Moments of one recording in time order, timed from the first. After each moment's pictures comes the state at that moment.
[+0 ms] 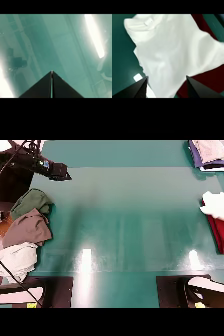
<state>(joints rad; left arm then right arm) -0.12 -1.43 1.74 1.10 -1.35 -1.37 -0.98 -1.34 1.67 -1.30 1.49 1.43</state>
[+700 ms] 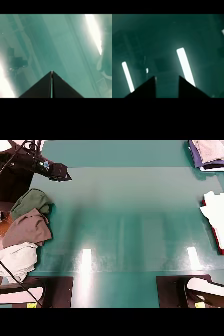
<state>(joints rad) -0.12 -1.43 1.74 1.10 -1.36 -1.36 -0.65 -1.34 1.67 -0.93 1.65 1.50</state>
